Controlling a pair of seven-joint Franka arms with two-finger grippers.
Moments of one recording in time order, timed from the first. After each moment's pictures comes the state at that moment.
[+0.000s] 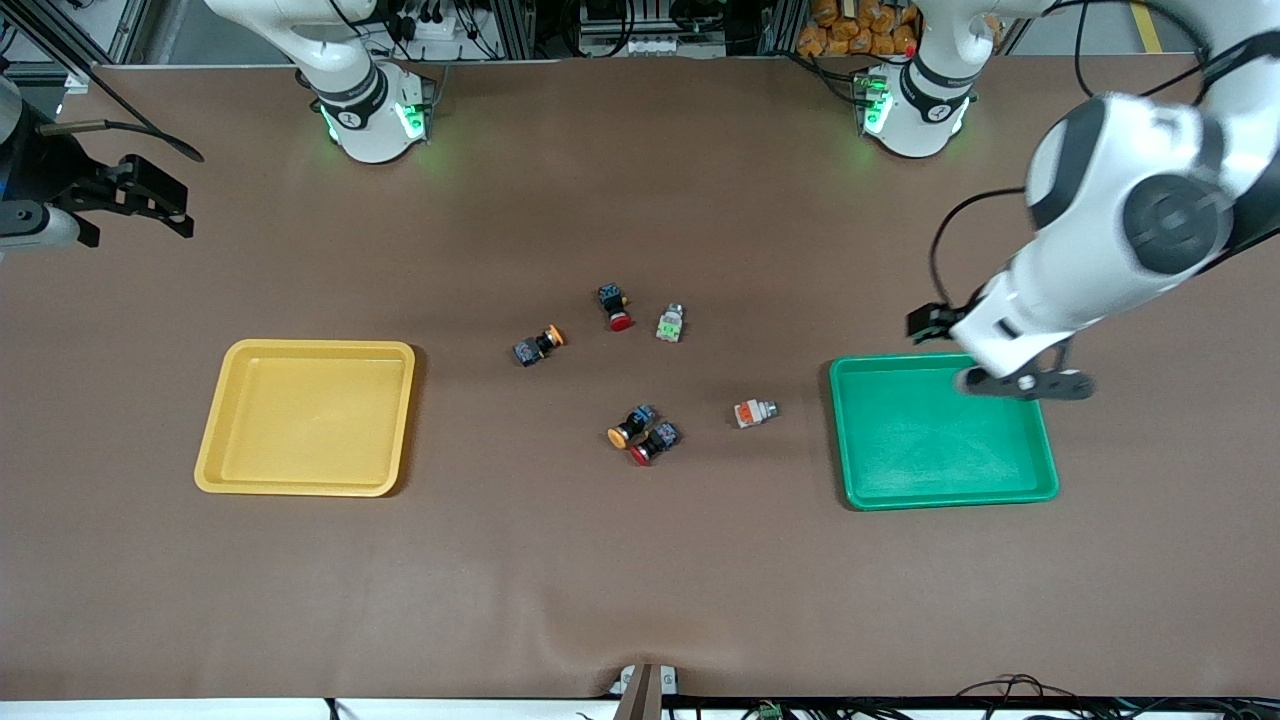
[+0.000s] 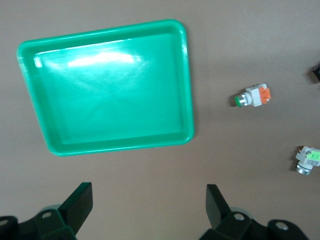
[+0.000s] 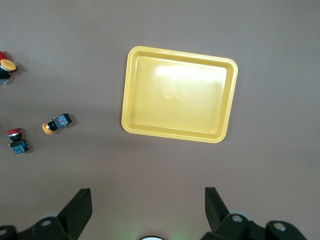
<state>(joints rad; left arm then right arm) -0.15 0.25 -0.16 -1.67 0.02 1.79 -0.21 -0.02 -0.04 0.08 -1.53 -0.01 1.44 -0.05</state>
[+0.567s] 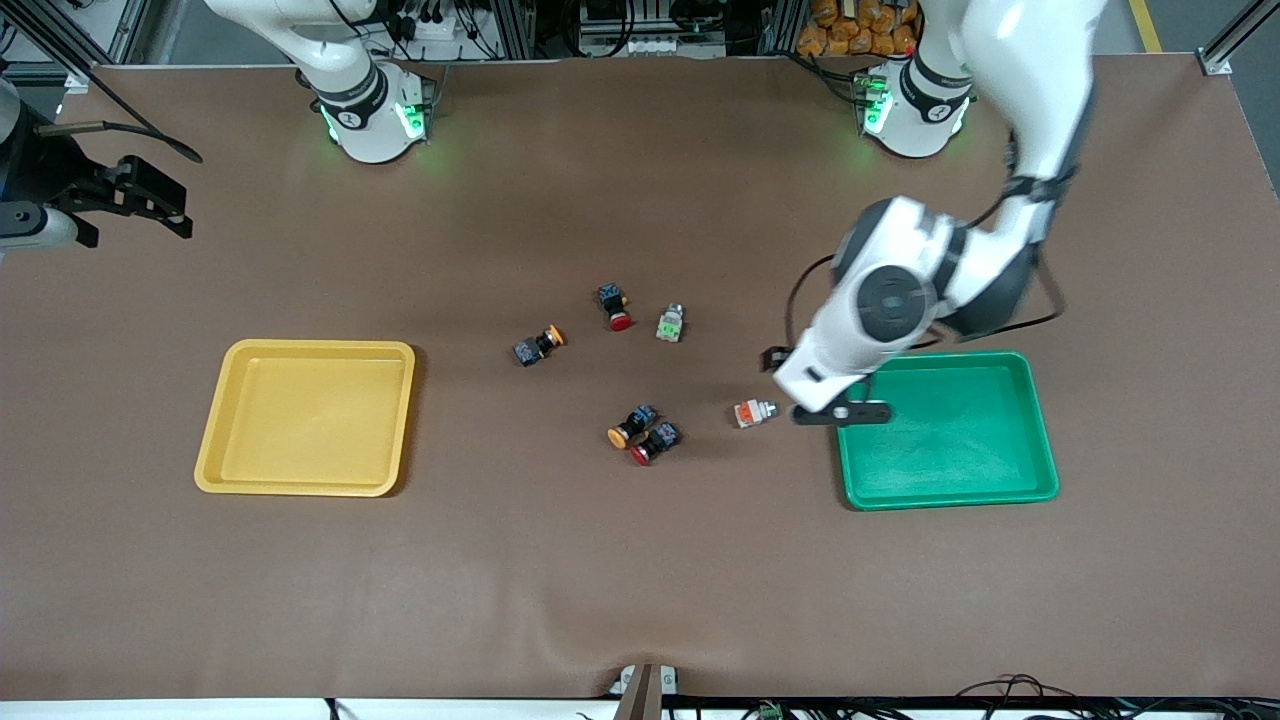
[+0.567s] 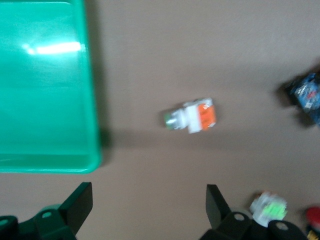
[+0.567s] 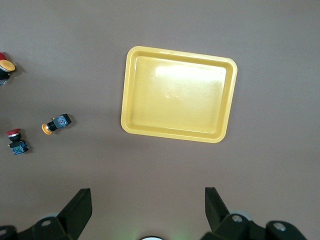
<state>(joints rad) -0.36 0.51 -0.17 -1.70 0.02 2.10 -0.60 -0.02 -0.04 0.08 -1.53 -0.01 1.44 -0.05</state>
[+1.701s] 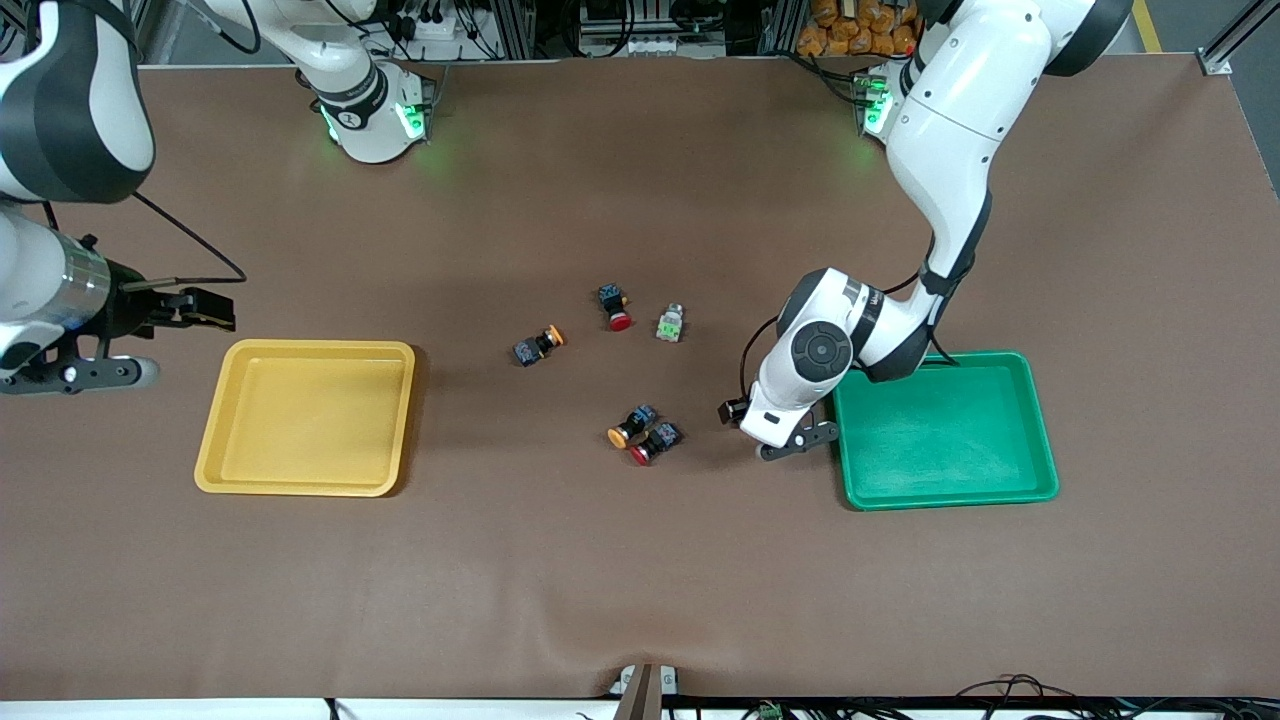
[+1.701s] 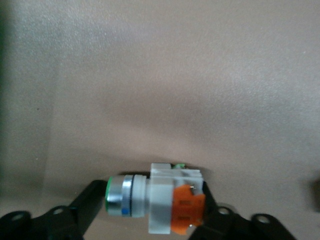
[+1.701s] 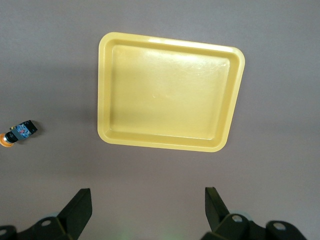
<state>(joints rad) -0.38 0.74 -0.16 -1.69 0.02 2.41 -0.83 -0.03 0.20 0.07 -1.53 -0.06 1.54 -0.05</state>
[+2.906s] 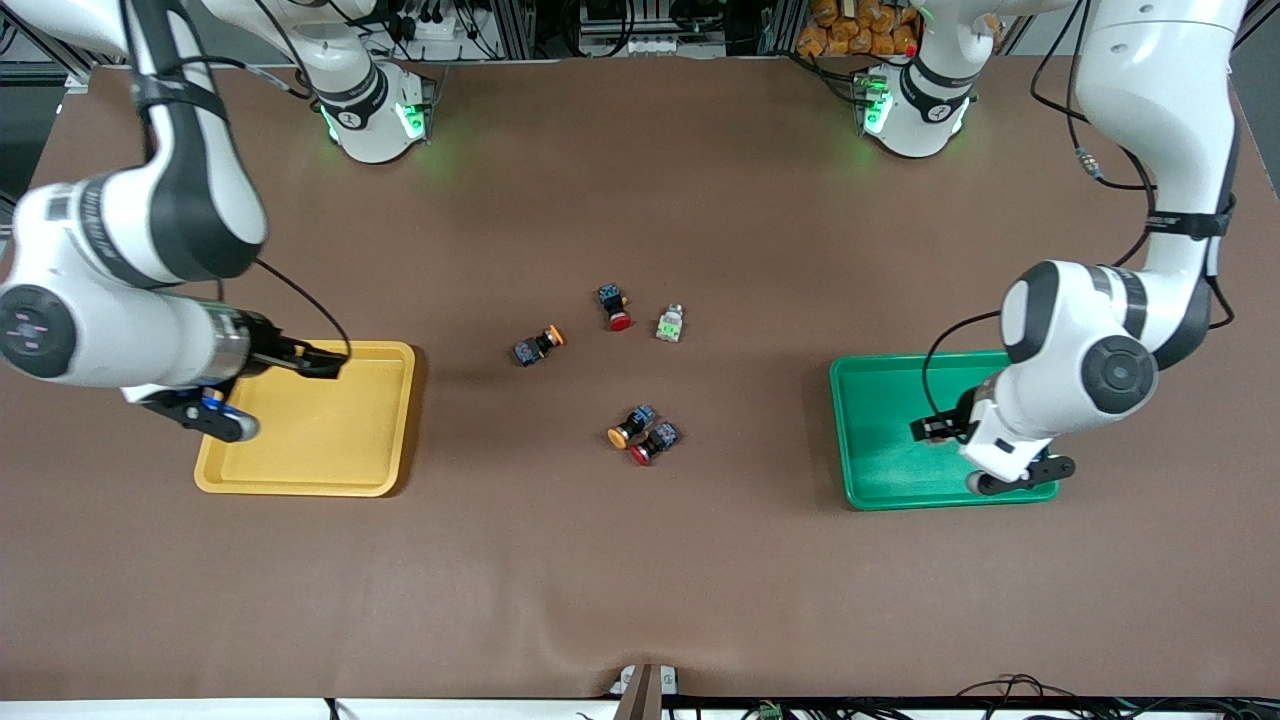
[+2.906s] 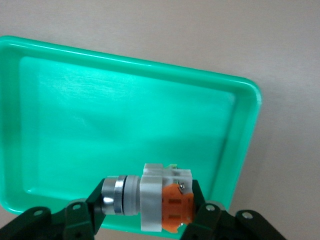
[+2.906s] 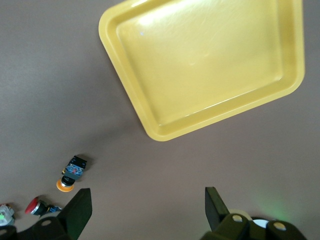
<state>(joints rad) 0.00 0.50 -0.15 -1.70 0.03 2.11 -0.35 0.08 0.35 0.09 -1.56 0.07 1.58 0.56</state>
